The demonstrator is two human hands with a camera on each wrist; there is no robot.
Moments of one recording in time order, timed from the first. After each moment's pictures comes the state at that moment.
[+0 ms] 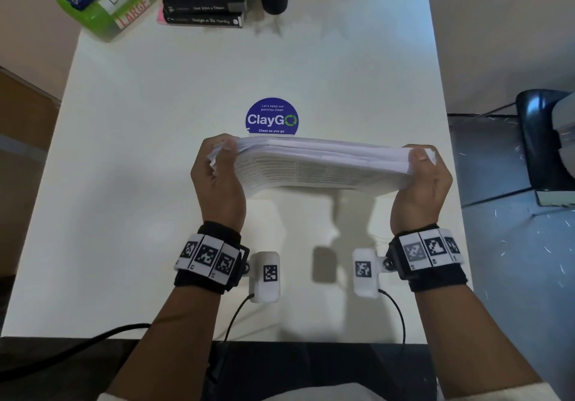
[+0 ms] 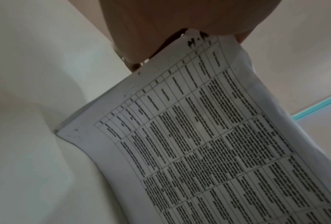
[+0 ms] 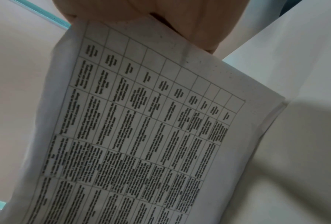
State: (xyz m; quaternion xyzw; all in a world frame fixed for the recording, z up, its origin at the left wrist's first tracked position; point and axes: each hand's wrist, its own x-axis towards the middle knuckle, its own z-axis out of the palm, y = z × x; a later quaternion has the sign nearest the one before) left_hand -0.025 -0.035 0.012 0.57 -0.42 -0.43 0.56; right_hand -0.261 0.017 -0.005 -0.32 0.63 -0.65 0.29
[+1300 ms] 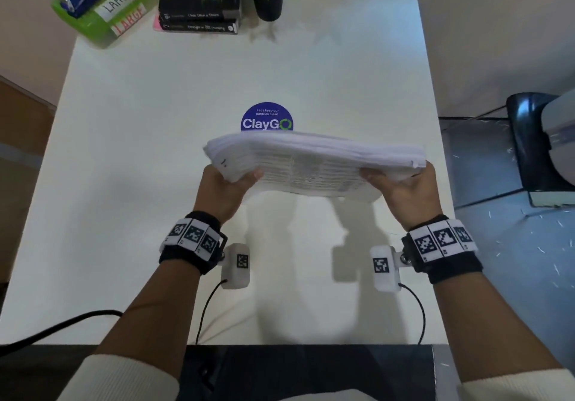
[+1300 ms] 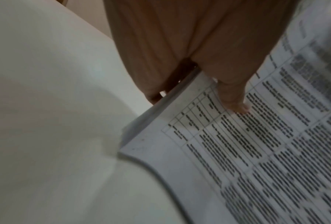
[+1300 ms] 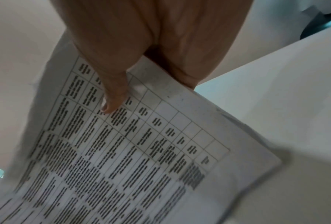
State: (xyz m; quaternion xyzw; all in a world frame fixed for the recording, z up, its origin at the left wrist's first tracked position) left_hand 0.003 -0.050 -0.021 0.59 -0.54 -0.51 0.32; right_hand -0.283 0.017 0.008 -0.41 0.67 -0.49 0.40
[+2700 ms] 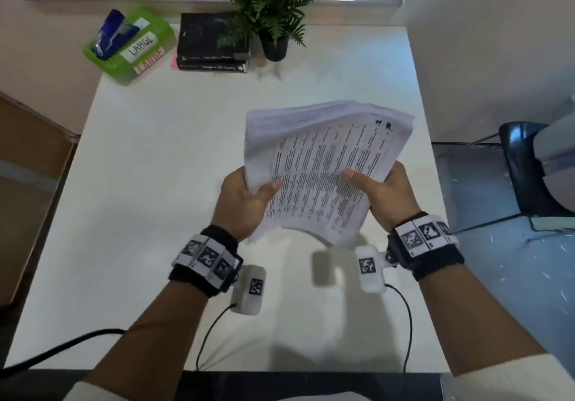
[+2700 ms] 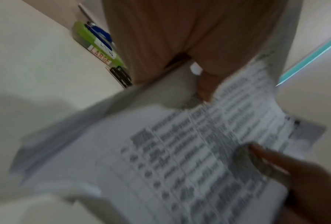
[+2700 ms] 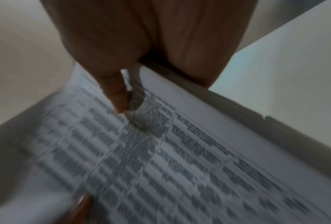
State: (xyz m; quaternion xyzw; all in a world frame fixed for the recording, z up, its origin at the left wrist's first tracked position) left_hand -0.023 -0.061 0.025 0.55 -0.57 -0.50 0.35; right_hand -0.258 -0.026 0.042 -0.40 0.60 -0.49 0.48
